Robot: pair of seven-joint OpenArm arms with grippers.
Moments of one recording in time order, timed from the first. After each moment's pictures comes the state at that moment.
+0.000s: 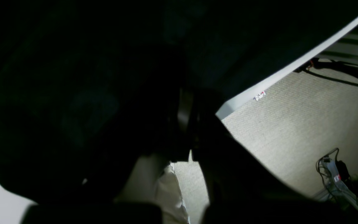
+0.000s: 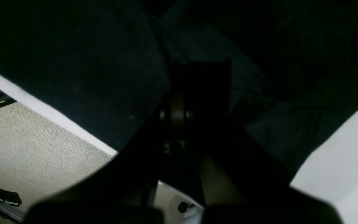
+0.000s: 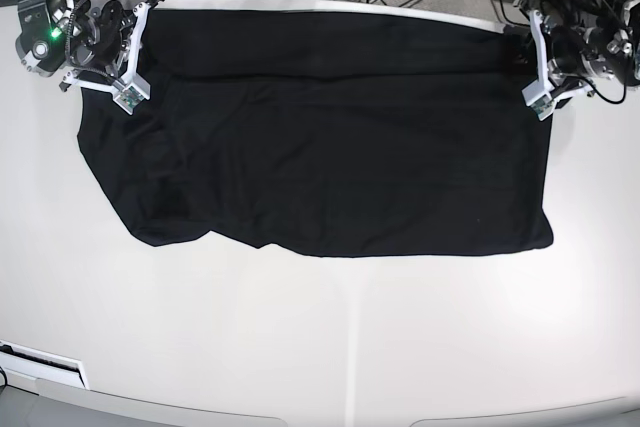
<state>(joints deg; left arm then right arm) 20.6 -40.6 1.9 86.7 -29.9 -38.1 48.1 -21.4 25.0 -0.8 95.0 13.5 32.6 -59.2</state>
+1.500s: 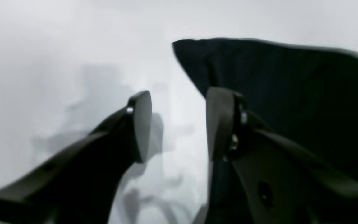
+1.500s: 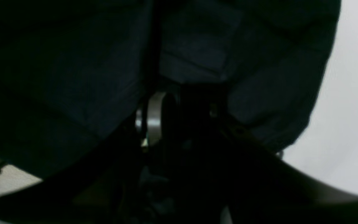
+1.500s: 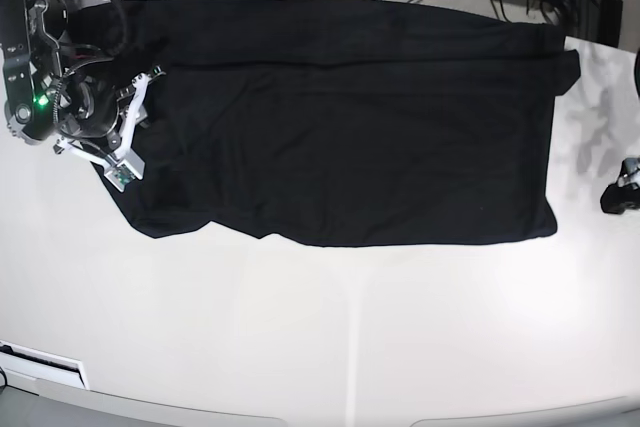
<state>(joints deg) -6.4 -44.6 -14.4 55.8 -53.0 -35.7 42.7 -9.1 24.9 -0.9 96.3 23.0 24.9 -63.5</state>
